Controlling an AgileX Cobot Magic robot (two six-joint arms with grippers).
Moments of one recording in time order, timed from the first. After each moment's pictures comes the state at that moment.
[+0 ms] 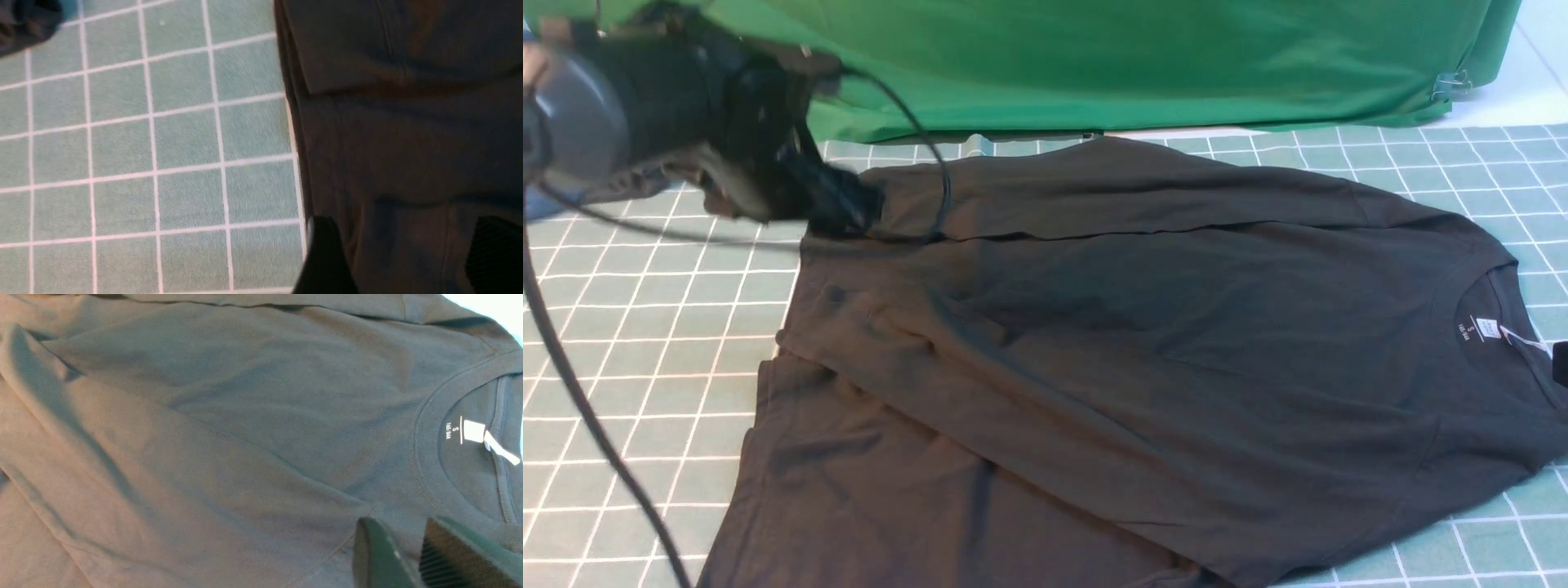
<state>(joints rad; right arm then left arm) 0.12 0.78 -0.63 0.32 0.63 -0.24 -0.20 1.82 -1.41 0.38 0.74 -0.37</state>
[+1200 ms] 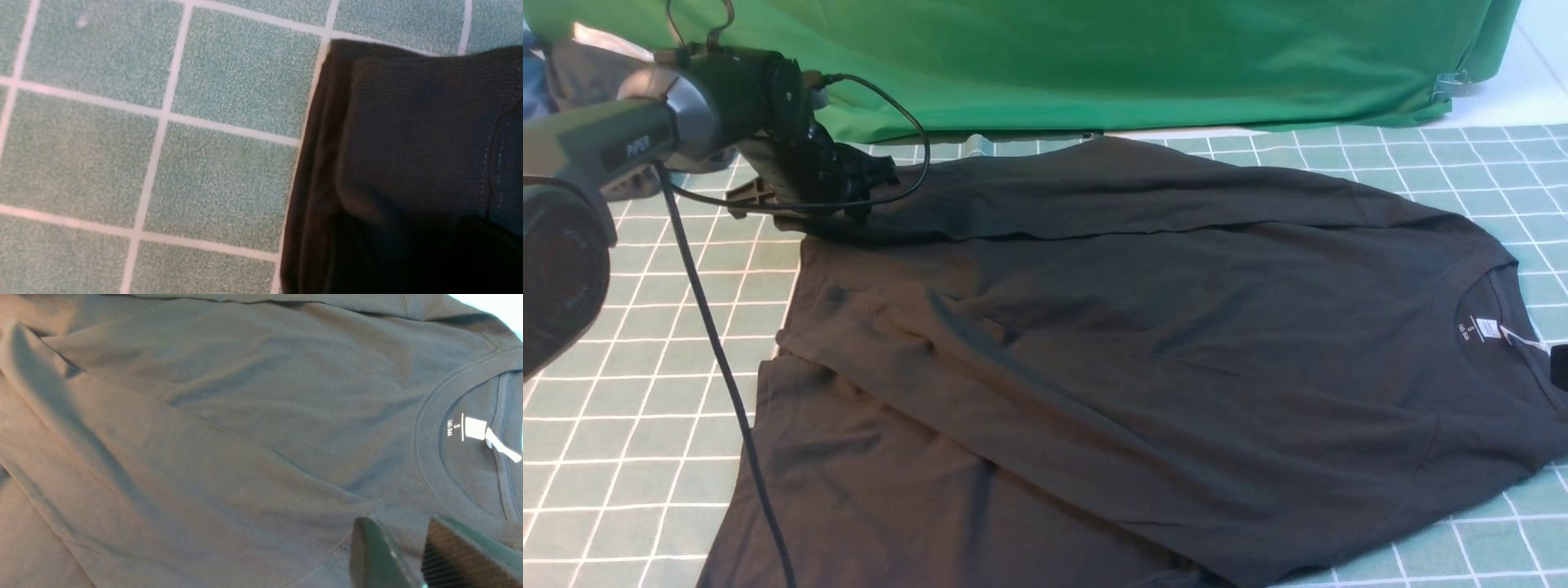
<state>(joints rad) 0.12 0.78 -0.63 0.32 0.64 -0.24 -0.05 2.29 -1.81 0.03 0.71 -0.33</state>
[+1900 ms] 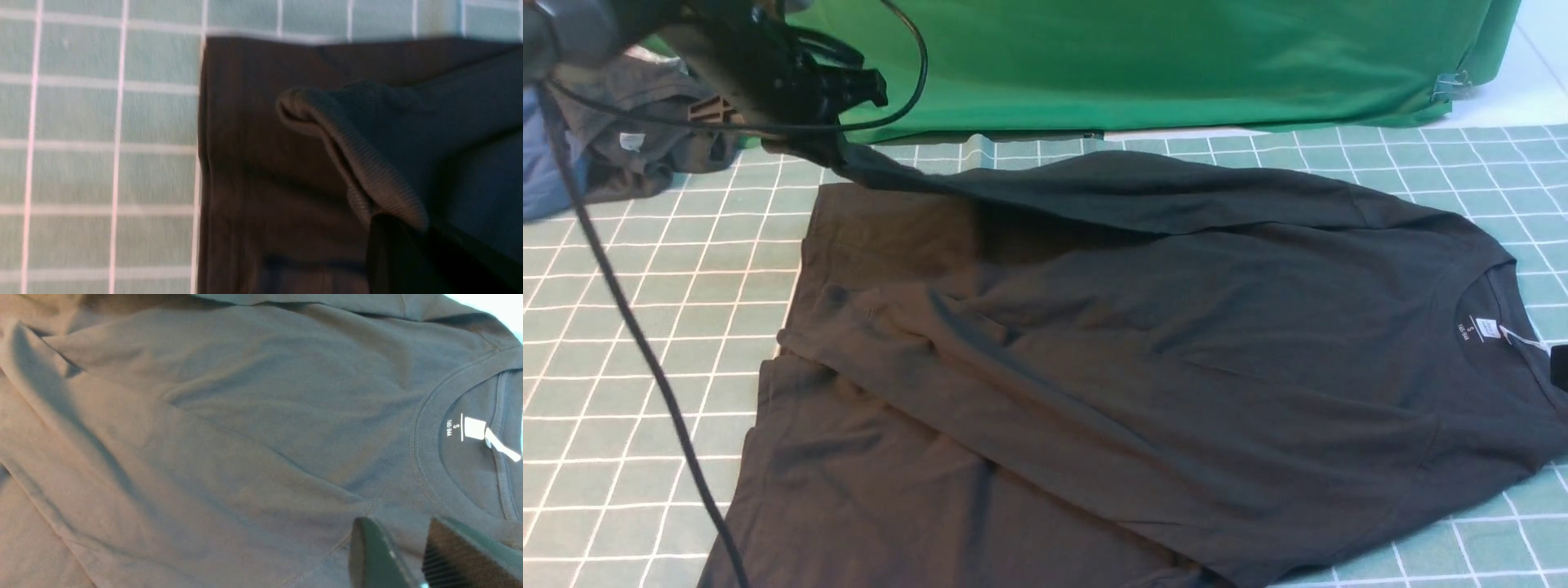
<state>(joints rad) 0.12 0.78 -0.63 0.31 0.64 -0.24 -0.05 2.02 -1.81 -0.14 0.99 -0.11</state>
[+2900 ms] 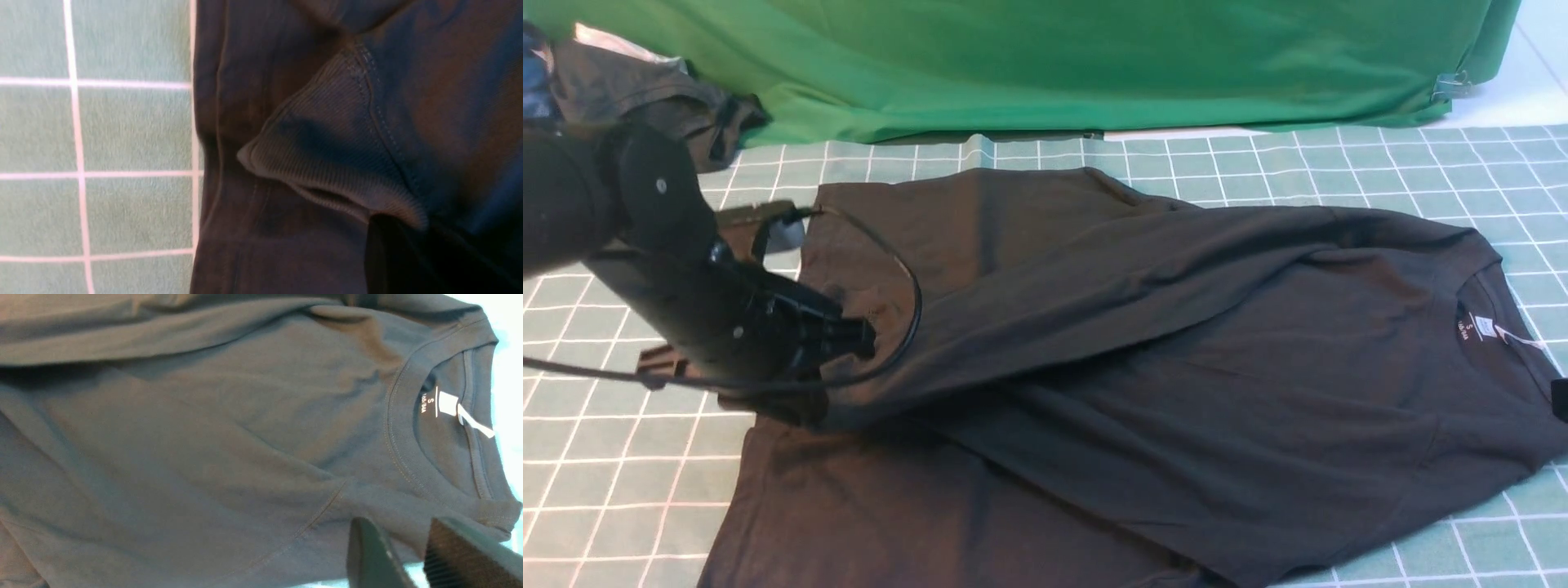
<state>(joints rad) 0.12 0.78 -0.54 0.24 0.56 -0.22 -0.14 1.60 -0.99 -0.16 0.87 -0.15</state>
